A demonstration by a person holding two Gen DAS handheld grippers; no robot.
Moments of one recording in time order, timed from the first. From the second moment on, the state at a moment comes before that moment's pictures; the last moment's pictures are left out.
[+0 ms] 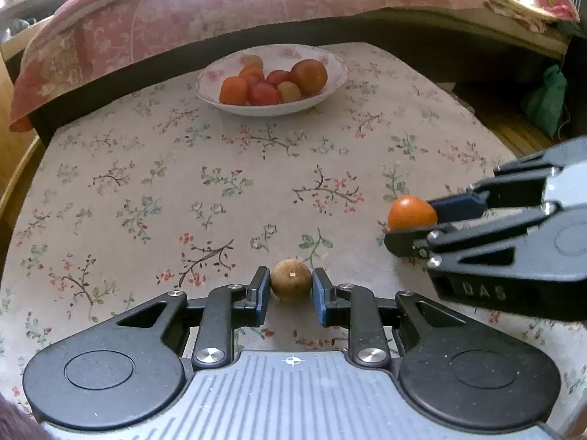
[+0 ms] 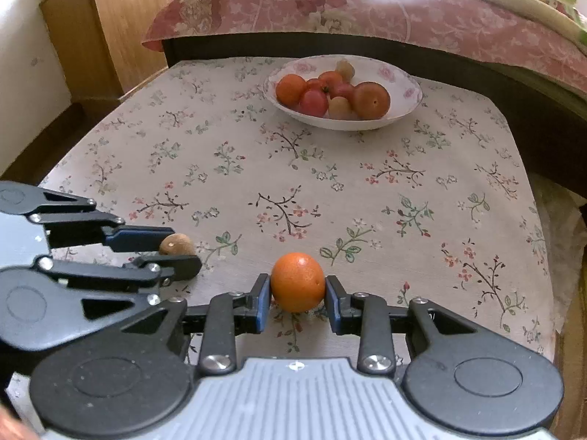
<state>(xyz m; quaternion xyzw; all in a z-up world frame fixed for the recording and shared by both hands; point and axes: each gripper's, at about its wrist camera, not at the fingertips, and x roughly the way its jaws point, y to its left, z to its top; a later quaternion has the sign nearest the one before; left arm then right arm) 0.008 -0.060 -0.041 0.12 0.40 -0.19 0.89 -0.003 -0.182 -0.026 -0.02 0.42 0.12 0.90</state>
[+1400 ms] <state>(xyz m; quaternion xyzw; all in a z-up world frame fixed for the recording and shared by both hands) 0.065 -0.079 0.016 0.10 0.34 -0.21 0.91 0.048 -0.204 0.034 0.02 0.37 0.08 0.93</state>
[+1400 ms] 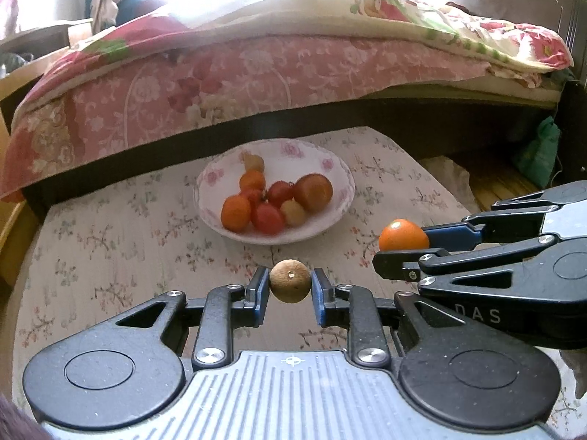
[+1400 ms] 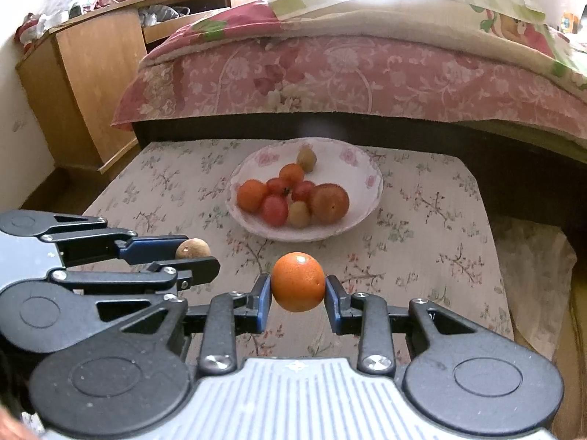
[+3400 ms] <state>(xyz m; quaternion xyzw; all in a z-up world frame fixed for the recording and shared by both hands) 0.196 -0.094 0.012 0.11 0.32 -0.20 0.92 0.187 -0.225 0.023 0.01 0.34 0.10 0.94</state>
